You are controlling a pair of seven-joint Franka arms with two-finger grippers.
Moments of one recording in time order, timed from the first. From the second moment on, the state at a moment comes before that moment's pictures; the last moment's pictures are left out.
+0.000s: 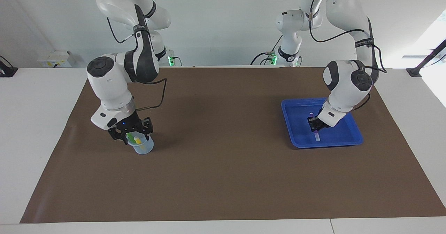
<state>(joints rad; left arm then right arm) 0.03 0.25 -0.14 -1.99 -0.02 2.18 -0.04 0.05 0.29 0.03 -1.77 -0.02 2.20 -0.12</state>
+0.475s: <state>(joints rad) 0.02 0.26 -0.14 -2.02 -0.02 2.21 -0.06 0.05 0.28 0.03 -1.79 -0.02 2.20 -0.14</state>
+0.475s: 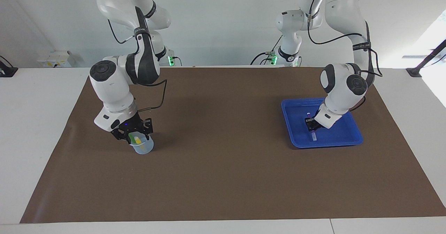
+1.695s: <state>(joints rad) -0.01 0.25 -0.14 -2.01 -0.02 2.15 -0.08 0.05 0.07 0.04 -1.72 0.02 1.93 -0.08</state>
